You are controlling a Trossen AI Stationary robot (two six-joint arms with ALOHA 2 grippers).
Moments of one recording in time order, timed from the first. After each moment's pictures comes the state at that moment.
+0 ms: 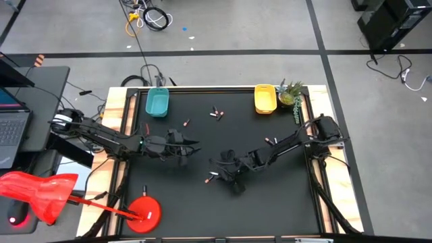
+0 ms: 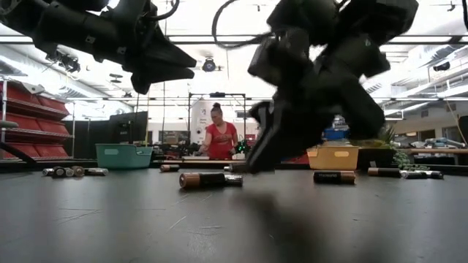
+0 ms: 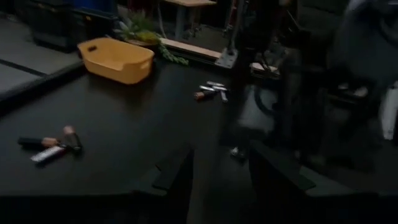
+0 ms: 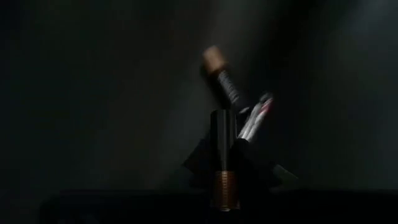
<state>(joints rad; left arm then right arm) -0.20 1.20 0.44 0.54 -0.39 -0.32 0.24 1.88 0.96 0.13 0.00 -0.08</state>
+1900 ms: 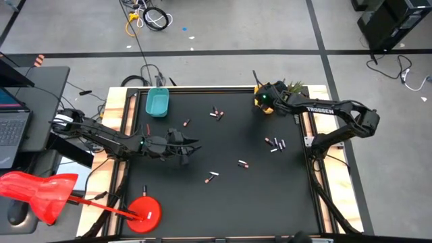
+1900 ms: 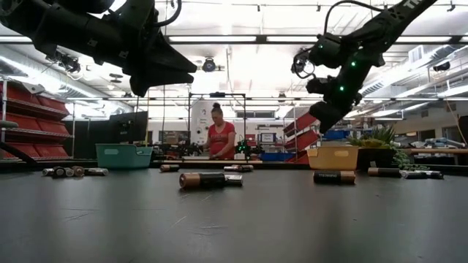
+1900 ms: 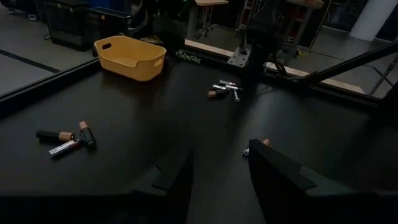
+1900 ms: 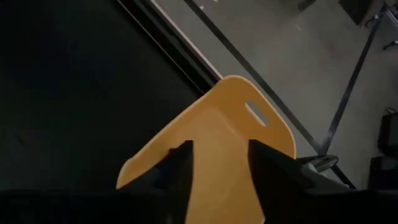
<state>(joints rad) -0.19 1.22 0.44 0.54 -0.46 -0.32 -0.58 1.39 0.79 -0.30 0.50 -0.06</state>
